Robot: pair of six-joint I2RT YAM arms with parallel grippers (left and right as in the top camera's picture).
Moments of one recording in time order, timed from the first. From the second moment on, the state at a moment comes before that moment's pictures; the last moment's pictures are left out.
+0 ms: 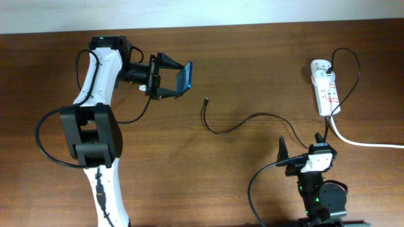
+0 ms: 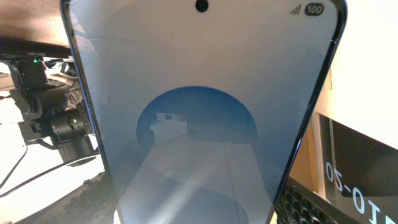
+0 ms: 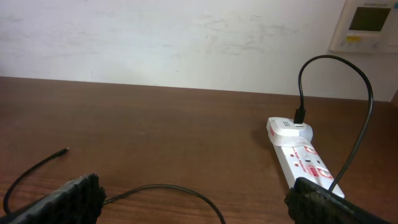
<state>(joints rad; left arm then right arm) -0.02 2.35 2.09 -1.56 1.29 -1.09 0.09 0.01 0.01 -0.07 0.05 -0.03</state>
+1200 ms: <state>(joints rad) -0.02 2.35 2.09 -1.56 1.24 -1.09 0.09 0.04 0.04 -0.04 0.02 0.08</state>
